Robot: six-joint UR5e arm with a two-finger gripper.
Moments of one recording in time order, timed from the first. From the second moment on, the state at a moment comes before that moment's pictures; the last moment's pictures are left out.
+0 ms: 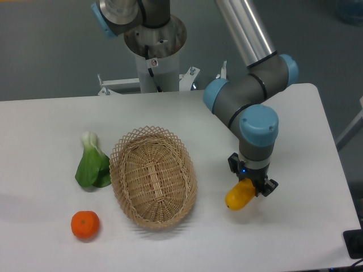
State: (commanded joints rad) arm 2.54 -2.12 -1.60 -0.84 1.62 1.33
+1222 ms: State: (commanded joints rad) arm 2.60 -2.11 -1.43 -0.99 1.53 1.29
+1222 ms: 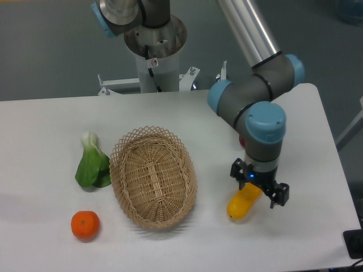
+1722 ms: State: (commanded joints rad) arm 2.63 -2.17 -1.20 -1.26 1.54 1.42
